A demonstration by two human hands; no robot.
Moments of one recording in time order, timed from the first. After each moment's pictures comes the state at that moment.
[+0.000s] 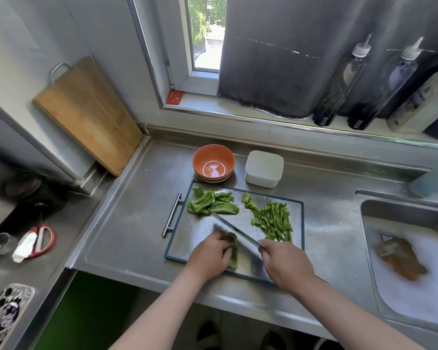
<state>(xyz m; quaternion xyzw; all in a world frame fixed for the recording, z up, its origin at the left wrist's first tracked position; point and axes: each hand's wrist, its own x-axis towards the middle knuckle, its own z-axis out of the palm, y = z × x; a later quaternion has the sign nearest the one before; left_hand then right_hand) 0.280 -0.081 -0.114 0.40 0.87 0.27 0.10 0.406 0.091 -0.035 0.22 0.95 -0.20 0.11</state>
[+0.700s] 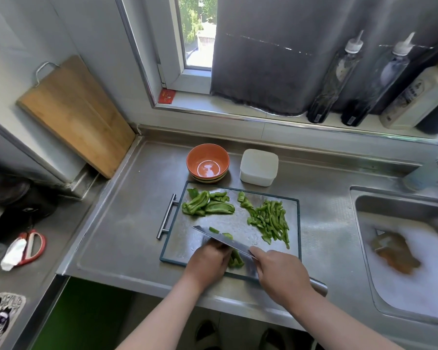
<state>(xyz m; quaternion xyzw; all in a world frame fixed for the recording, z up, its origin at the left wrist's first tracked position) 0.285 -0.083 -0.130 0.51 0.83 0.23 0.02 0.421 0.073 -0.030 0.15 0.97 -0.13 0.11</state>
